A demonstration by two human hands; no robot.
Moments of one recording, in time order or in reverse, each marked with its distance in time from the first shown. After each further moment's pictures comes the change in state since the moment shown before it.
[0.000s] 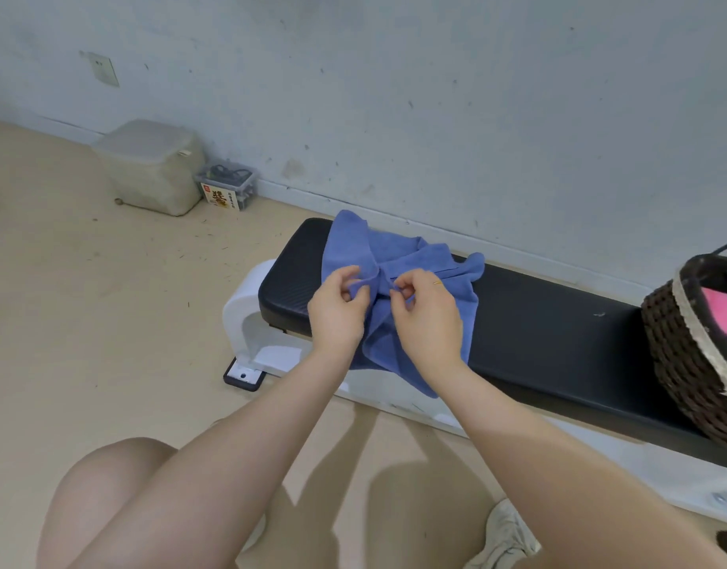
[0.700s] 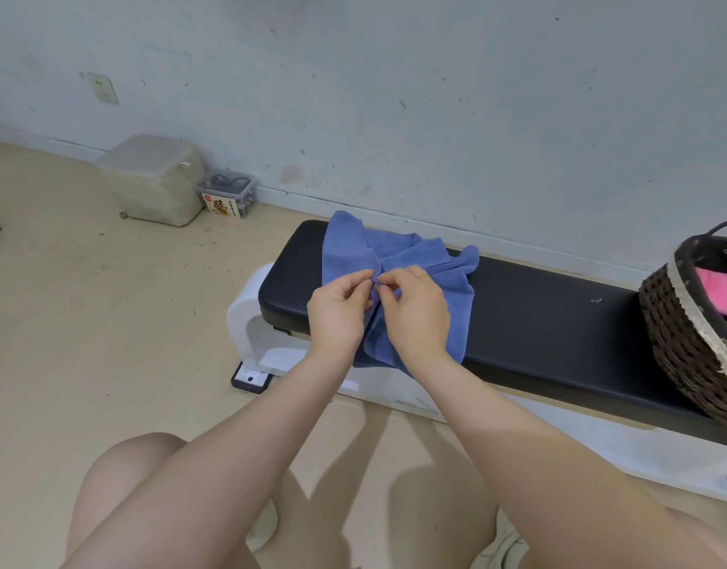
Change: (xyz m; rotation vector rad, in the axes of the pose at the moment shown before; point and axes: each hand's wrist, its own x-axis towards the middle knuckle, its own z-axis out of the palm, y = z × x) left_hand -0.015 0.010 0.001 -0.197 -0.037 -0.046; right_hand -0.008 -0.014 0.000 -0.005 0.031 0.009
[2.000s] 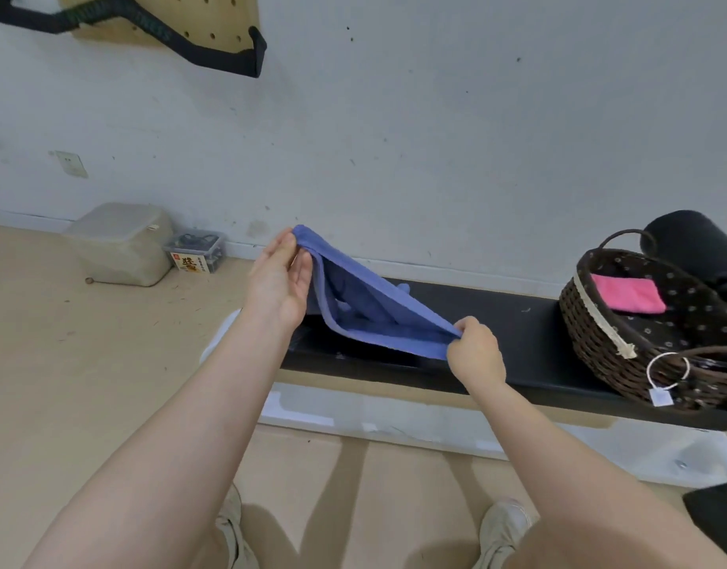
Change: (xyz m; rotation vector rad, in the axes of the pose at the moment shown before) left_hand 0.003 0.103 -0.013 -0.875 -0.056 -0.239; right_hand -0.022 0.078 -0.095 -0.154 -0.010 0.452
